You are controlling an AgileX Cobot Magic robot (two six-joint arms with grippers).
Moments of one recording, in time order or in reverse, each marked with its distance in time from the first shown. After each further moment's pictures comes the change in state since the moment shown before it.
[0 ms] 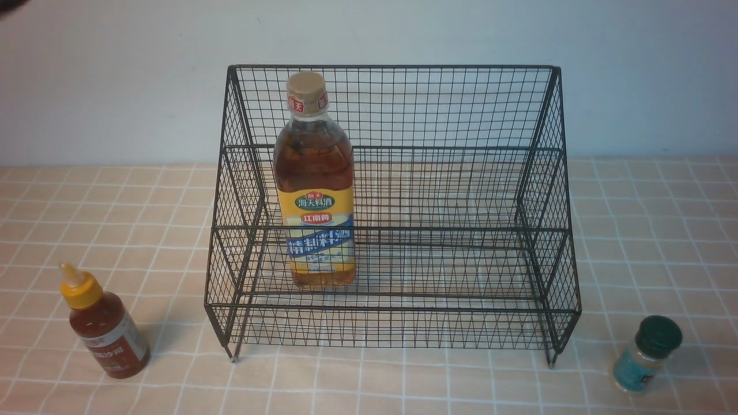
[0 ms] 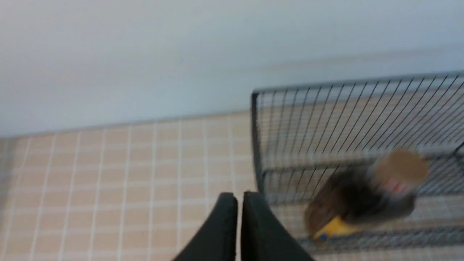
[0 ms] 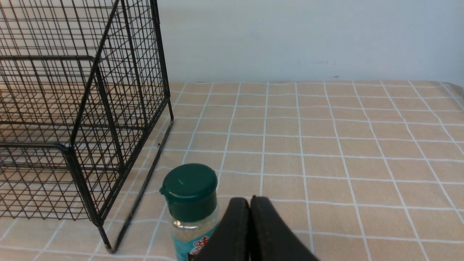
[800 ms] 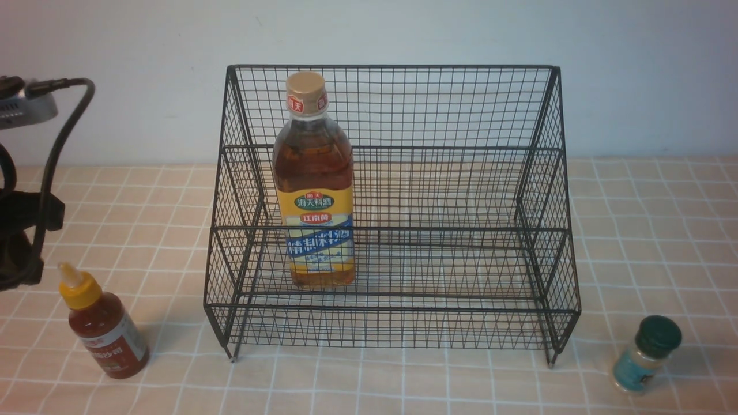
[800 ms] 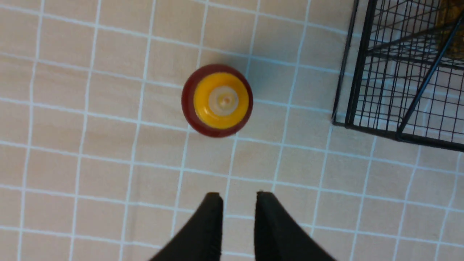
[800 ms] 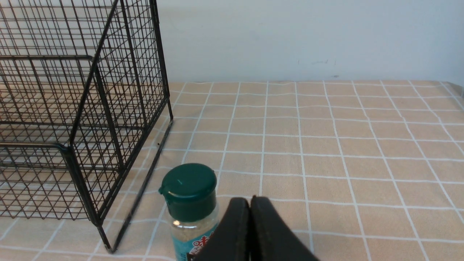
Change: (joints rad) right arm 0.000 0.000 0.000 0.001 0.000 0.000; left arm 0.490 -0.045 0.641 -0.372 -0.076 0.275
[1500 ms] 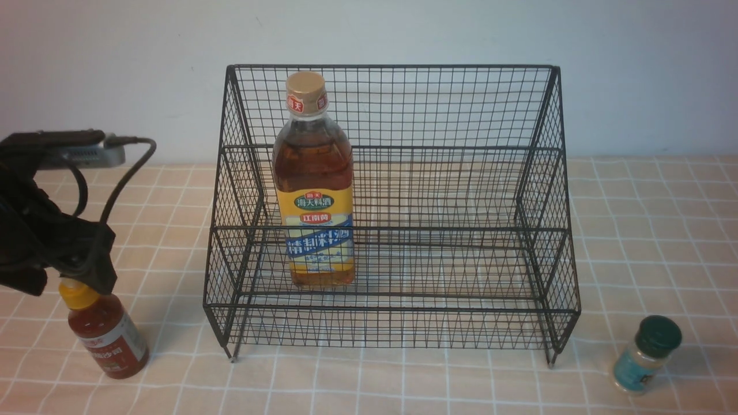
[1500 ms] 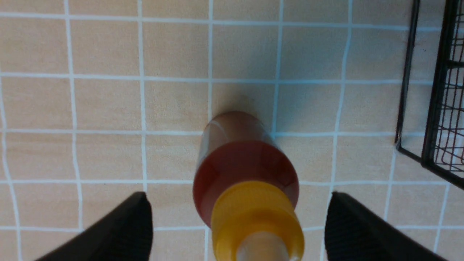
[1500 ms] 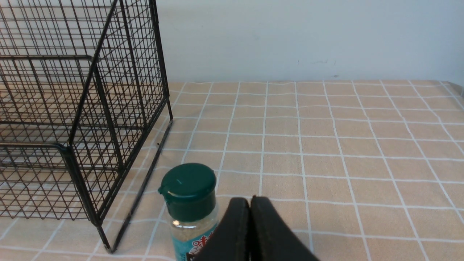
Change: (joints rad) right arm 0.000 0.000 0.000 0.000 0.000 0.000; left arm -0.002 0.295 0.000 0.012 -0.135 0.138
